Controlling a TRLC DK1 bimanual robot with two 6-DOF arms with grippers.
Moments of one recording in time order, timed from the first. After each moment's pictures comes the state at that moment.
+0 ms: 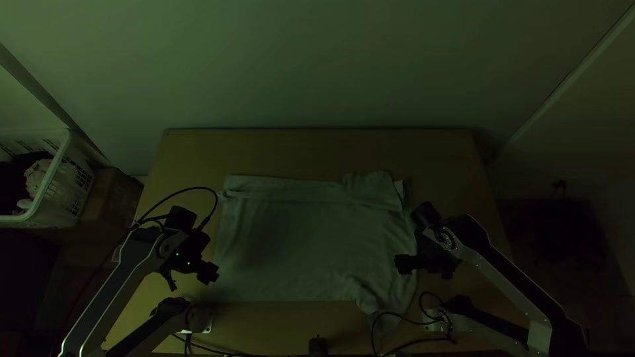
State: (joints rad) left arm -0.16 0.93 0.76 -1.25 0.02 0.28; right arm 0.49 1.13 0.82 -1.29 -0.13 0.39
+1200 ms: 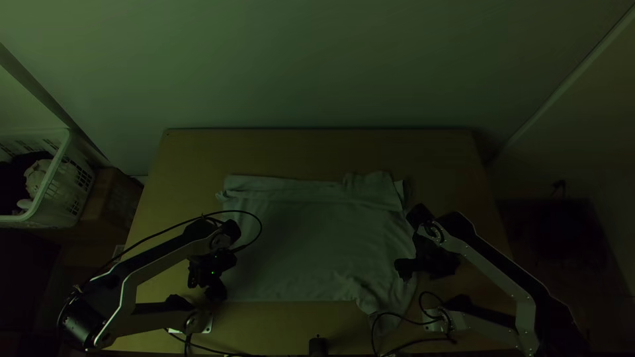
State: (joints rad) left arm -0.47 1.35 0.69 -1.26 -0.06 0.34; right arm 0.45 1.25 0.77 -1.29 -0.13 0.34
